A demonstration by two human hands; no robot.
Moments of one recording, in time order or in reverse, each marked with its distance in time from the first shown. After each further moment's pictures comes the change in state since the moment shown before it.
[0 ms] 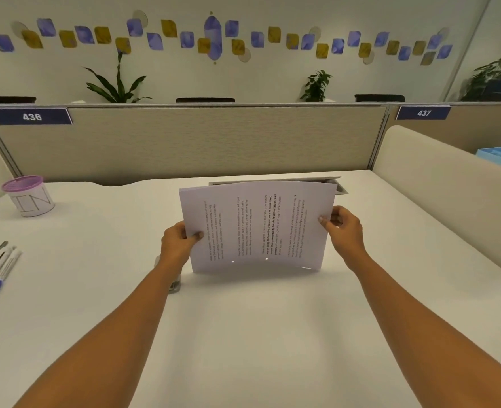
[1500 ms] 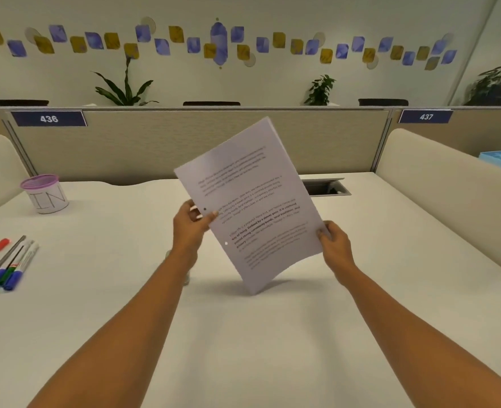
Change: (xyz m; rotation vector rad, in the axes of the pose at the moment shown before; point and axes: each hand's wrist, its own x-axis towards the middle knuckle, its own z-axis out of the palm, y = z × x) left_hand -0.013 0.028 0.001 -0.349 0.008 0.120; right_hand -0.040 0.007 0.019 0.009 -0.086 0.018
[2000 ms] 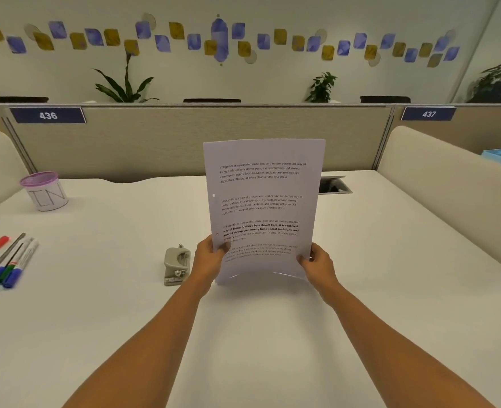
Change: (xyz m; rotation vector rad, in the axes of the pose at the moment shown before) left_hand -0.030 -0.056 0.009 0.193 -0.134 -0.122; right_hand -0.023 0.026 0.031 0.023 -0.119 0.190
